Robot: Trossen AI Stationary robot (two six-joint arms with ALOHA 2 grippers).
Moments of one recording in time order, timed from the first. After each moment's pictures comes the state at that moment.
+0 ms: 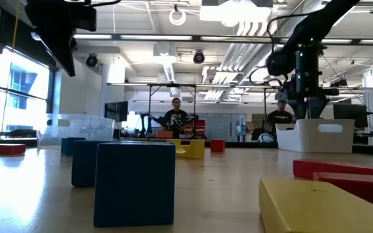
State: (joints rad) left arm 0.22 1.01 0.93 -1.13 -0.16 -0.28; right arm -0.94 1.44 0.97 -0.93 0.17 0.32
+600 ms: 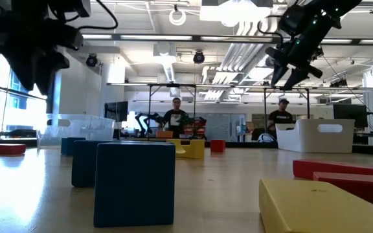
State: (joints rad) left arm 0.21 1.01 0.80 -1.21 -0.03 -0.07; right arm -0.92 1.15 0.97 -0.62 0.00 0.34
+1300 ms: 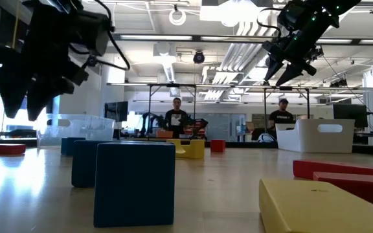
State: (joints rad) left arm 0.19 1.34 0.78 -1.19 0.02 0.01; right arm -0.89 1.14 0.97 -0.56 -0.01 0.34
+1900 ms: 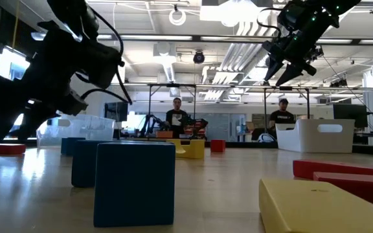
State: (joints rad) left arm 0.16 1.60 0.78 -1.15 0.01 0.01; right arm -0.89 1.14 0.97 -0.56 -0.01 0.33
